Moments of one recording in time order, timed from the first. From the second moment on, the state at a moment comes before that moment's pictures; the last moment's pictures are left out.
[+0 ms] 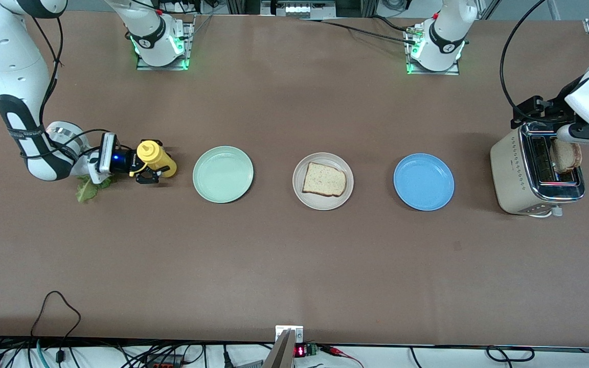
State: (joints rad) left arm 0.01 -0.04 0.01 -1.75 -0.02 1.61 0.10; right arm -0.23 0.74 -0.06 -2.04 1.29 1.48 -2.73
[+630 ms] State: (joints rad) left arm 0.01 -0.04 0.01 -1.75 -0.02 1.61 0.10; right arm -0.24 0.77 -0.06 -2.02 1.29 1.47 -2.73
